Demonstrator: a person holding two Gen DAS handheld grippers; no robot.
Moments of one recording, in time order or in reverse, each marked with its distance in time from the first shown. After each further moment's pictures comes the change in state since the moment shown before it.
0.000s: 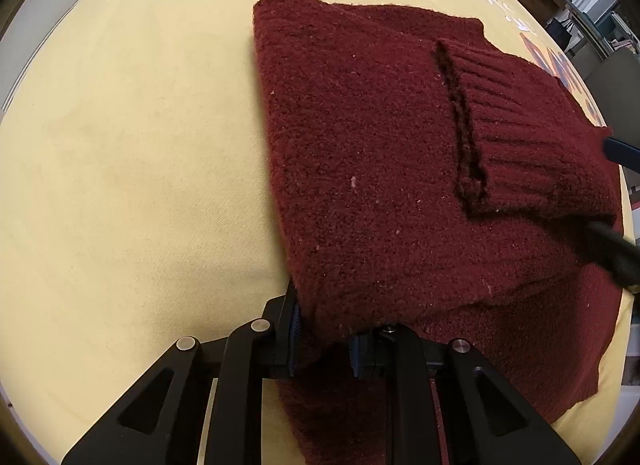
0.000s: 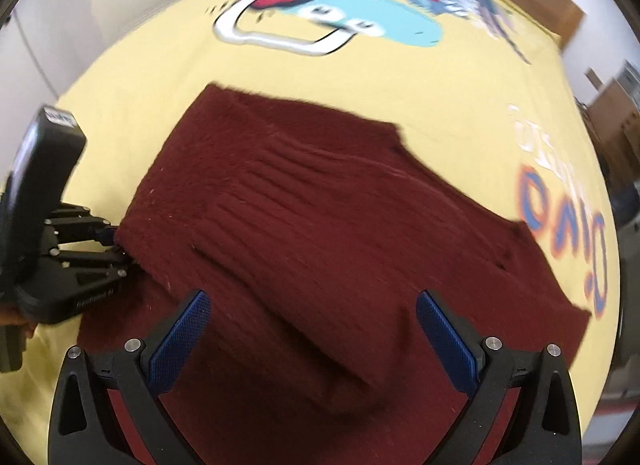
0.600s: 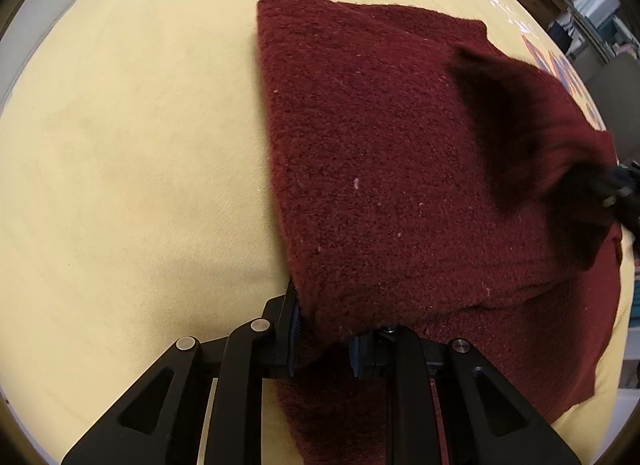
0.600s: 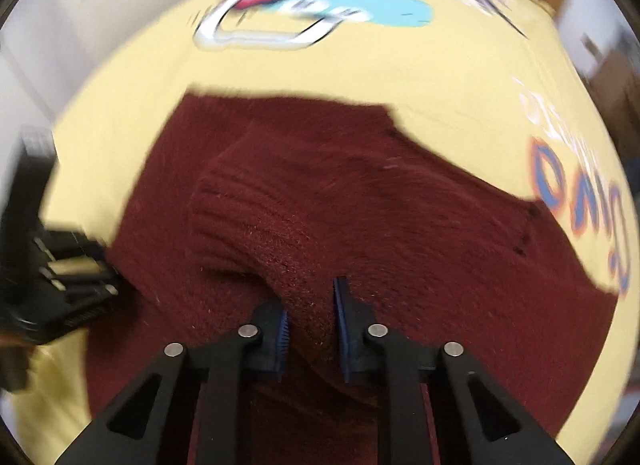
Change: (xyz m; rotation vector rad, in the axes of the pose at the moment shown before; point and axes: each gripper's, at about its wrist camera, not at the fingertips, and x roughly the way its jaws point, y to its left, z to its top) left arm -0.008 0.028 -0.005 -0.021 0.003 -0.023; right arm -0.012 -0.058 -0.020 0.235 -0.082 0.104
